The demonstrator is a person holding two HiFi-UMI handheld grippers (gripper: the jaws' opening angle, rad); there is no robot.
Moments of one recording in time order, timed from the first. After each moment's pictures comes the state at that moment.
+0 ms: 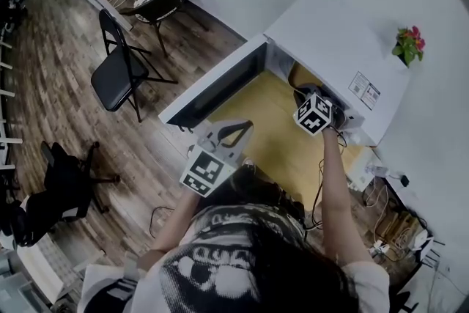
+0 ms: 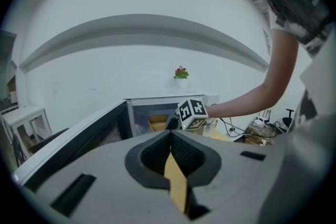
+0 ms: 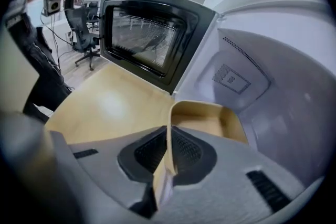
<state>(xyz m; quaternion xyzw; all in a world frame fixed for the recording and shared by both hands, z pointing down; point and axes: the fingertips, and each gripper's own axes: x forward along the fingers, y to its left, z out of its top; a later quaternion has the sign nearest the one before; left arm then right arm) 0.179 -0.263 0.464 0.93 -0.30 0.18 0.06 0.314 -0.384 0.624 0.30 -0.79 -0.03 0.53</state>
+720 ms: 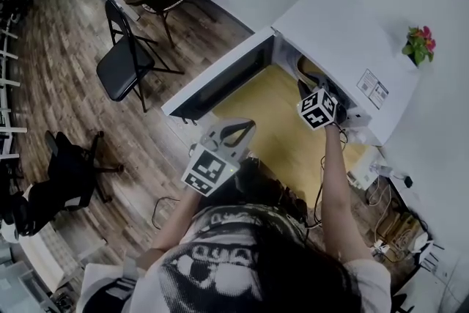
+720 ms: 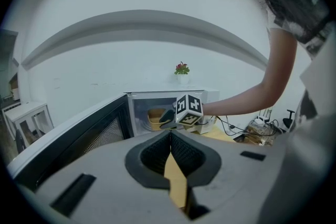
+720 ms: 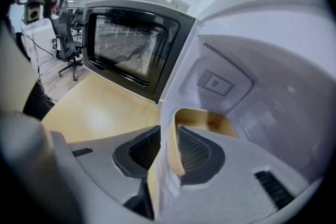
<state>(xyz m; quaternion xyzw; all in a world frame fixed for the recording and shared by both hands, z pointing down) 0.175 -0.253 0.477 0.93 -0.31 0.20 0.07 0.313 -0.409 0.612 0.39 -0.79 -0.03 0.47</state>
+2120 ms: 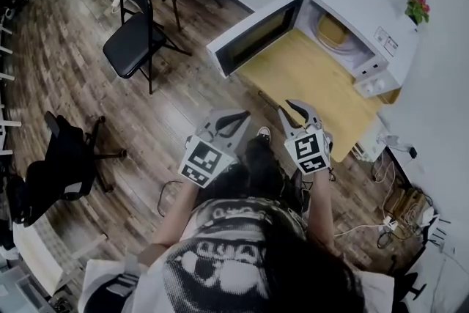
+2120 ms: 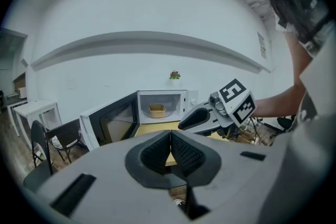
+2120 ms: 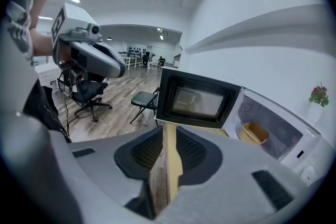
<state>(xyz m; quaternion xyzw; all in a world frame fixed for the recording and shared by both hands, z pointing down) 0.040 -0.101 0.467 0.93 -0.32 0.17 0.07 0.121 -0.133 0.523 0.40 -0.86 0.01 0.31</state>
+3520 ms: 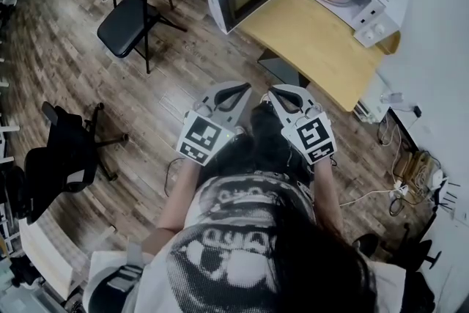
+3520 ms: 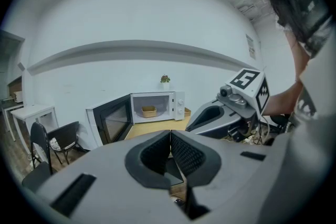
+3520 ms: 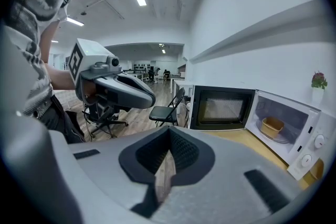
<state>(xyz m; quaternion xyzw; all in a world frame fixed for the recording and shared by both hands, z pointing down) 0.015 -0.015 0.467 0.94 -0.29 0.15 0.04 0.050 -0.008 0.491 0.37 -0.90 0.05 0.22</state>
